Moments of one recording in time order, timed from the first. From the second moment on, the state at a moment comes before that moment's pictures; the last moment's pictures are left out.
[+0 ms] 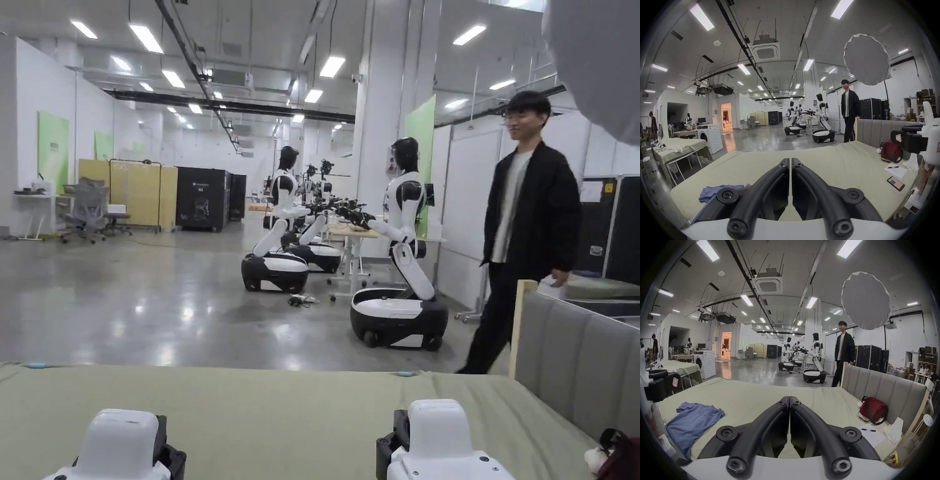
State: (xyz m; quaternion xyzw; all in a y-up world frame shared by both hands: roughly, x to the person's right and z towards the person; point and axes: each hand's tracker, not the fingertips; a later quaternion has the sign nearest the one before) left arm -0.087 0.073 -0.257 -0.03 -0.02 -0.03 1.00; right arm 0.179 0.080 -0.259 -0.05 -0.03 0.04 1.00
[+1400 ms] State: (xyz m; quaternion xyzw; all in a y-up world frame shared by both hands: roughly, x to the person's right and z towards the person) left arm -0.344 -0.177 -0.487 -0.42 0.10 0.03 0.90; right arm 0.037 -0.025 -0.358 -0.18 0.10 0.09 0.97
